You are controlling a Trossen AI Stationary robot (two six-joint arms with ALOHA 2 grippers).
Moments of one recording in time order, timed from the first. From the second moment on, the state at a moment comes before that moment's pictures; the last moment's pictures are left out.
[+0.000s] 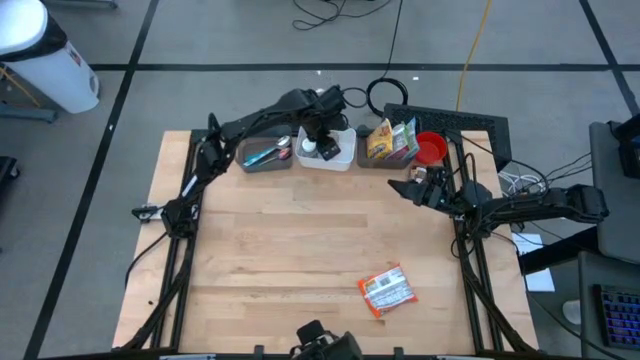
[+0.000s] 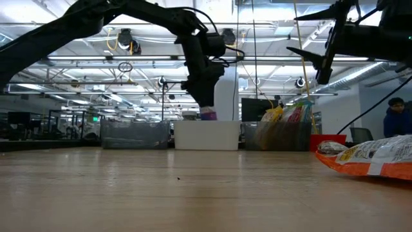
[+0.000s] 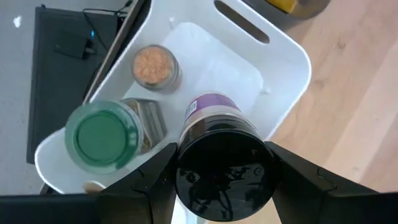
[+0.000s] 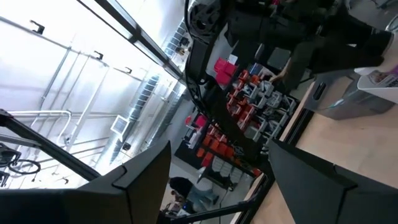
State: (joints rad) left arm 0.52 2.31 2.31 -1.22 0.05 0.02; right arm -0.11 0.74 0.07 0.99 0.13 1.08
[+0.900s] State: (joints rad) left arm 0.52 2.38 2.31 -1.20 0.06 0.02; right arm -0.11 0.74 0.07 0.97 0.13 1.08
